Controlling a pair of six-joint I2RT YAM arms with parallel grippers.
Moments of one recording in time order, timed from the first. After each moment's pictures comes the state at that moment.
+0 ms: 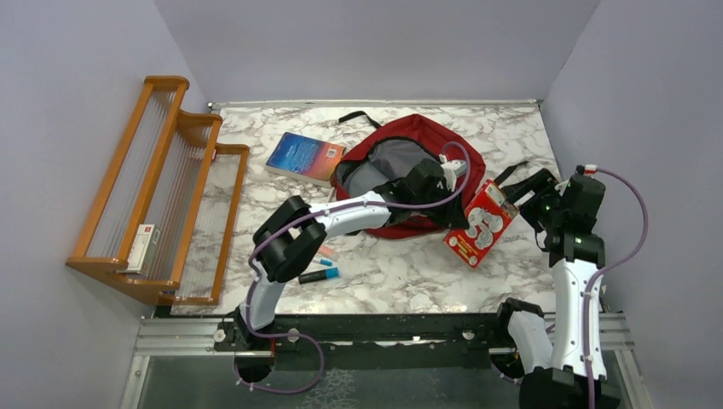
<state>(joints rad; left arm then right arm) -0.97 2.06 1.49 0.09 0.44 -0.64 -0.29 0.80 0.78 -0.57 -0.23 0.62</state>
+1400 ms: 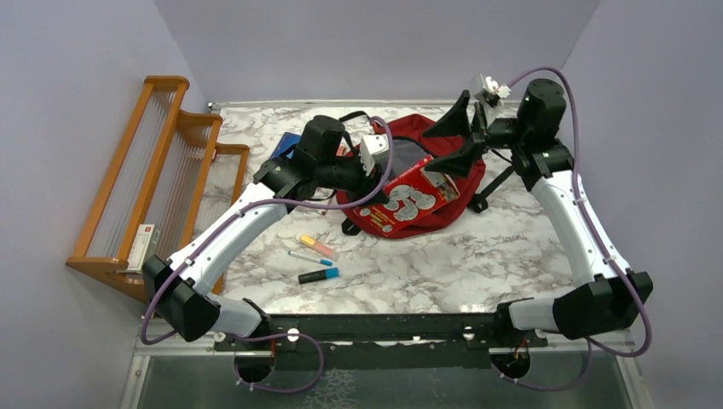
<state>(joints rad) -0.67 1.37 1.40 -0.59 0.66 0.18 0.16 1.31 1.36 -0.06 -1.39 -0.02</state>
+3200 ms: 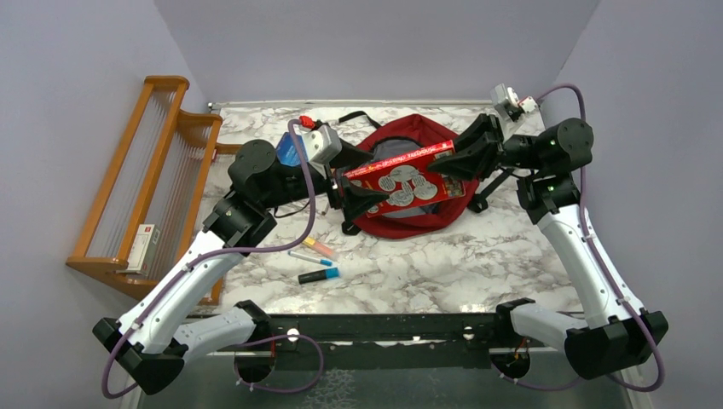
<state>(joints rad) -0.67 1.01 1.19 -0.09 0.62 -0.09 0.23 1.12 1.17 0.38 -1.31 0.45</state>
